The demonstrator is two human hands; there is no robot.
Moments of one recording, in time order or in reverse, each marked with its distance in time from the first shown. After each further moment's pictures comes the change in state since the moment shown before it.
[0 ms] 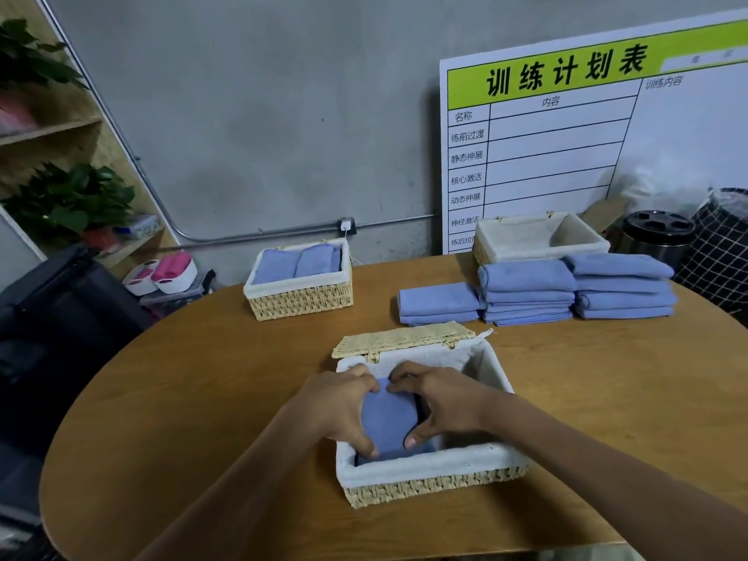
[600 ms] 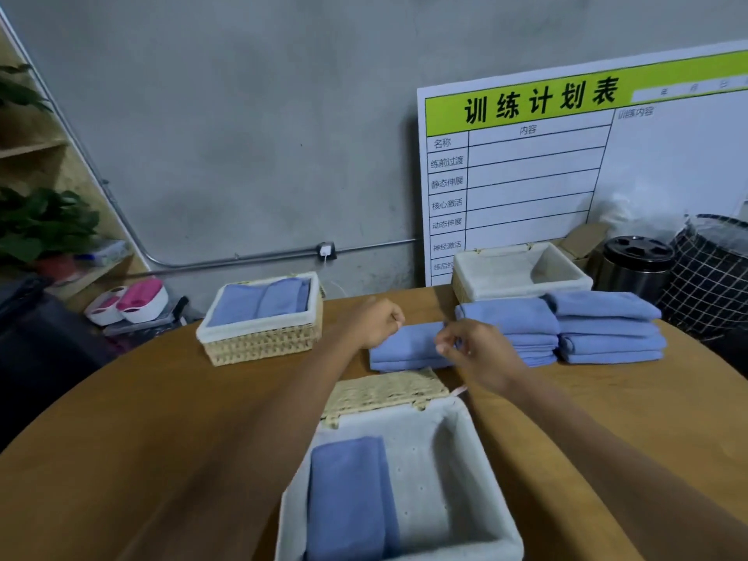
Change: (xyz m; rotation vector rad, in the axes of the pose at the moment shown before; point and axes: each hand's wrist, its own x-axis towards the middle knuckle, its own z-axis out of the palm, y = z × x) left_hand 0.197 0.004 -0.108 -0.314 0.376 0.070; right_hand -0.002 0.107 -0.084 0.187 0.579 0.374
